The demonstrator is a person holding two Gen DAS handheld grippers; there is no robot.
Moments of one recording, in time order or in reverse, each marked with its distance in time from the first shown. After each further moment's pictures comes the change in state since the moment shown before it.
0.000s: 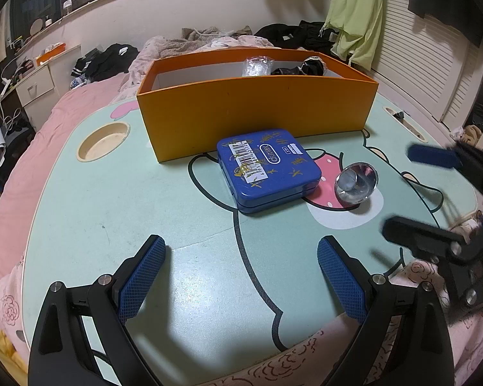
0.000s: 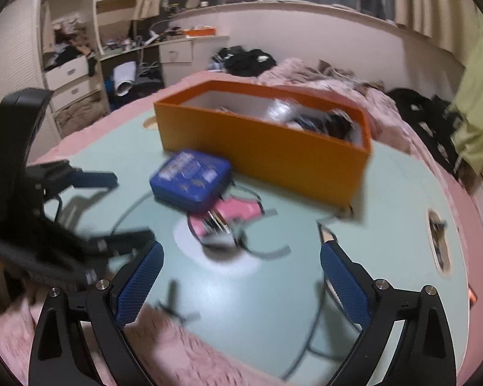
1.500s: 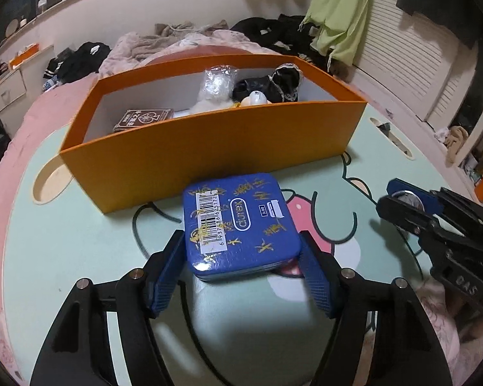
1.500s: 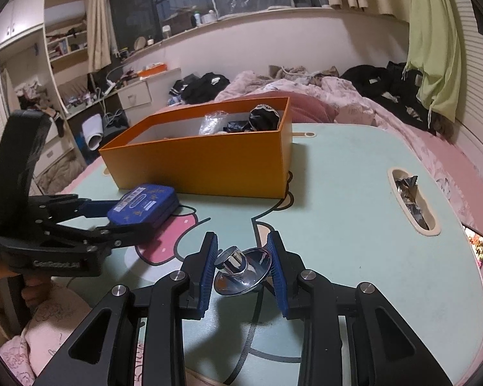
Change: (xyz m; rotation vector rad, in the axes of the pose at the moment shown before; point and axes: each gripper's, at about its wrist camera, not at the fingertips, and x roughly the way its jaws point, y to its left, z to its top) left arm 0.026 -0.023 0.048 0.028 0.028 -0.102; right arm -0.010 -0.063 -0.033 0.280 -0.122 -0.043
